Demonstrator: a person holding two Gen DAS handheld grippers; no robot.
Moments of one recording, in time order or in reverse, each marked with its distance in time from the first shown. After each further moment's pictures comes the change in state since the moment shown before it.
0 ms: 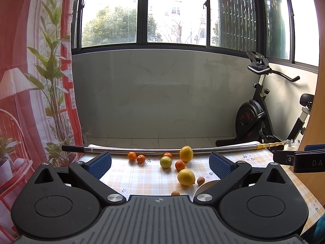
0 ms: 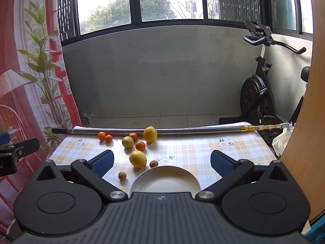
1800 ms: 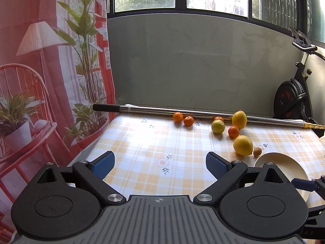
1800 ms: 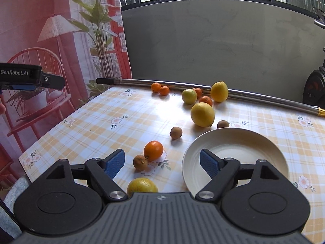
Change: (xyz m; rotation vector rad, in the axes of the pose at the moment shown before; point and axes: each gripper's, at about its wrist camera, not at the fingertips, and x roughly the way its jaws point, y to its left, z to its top) left arm 0.059 0.070 -0.055 -0.088 0.176 0.185; right arm 0.132 0.052 -0.122 -0.191 0.092 0.334
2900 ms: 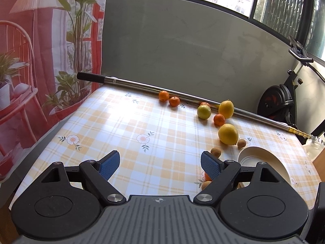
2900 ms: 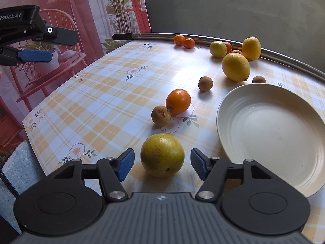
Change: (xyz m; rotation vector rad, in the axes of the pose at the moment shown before) left arm 0.027 0.007 -0.031 -0.138 0.093 -0.132; right arm 0.054 0.011 -0.034 -0.043 0.218 0.109
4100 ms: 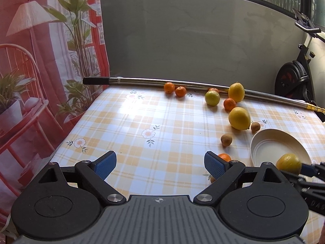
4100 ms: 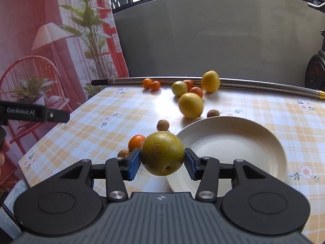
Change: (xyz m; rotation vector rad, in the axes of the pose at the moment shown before) left arm 0.014 -0.039 -0.006 0.137 0.039 0.136; right arm -0.062 -0.052 0.011 0.128 -0.226 -0.084
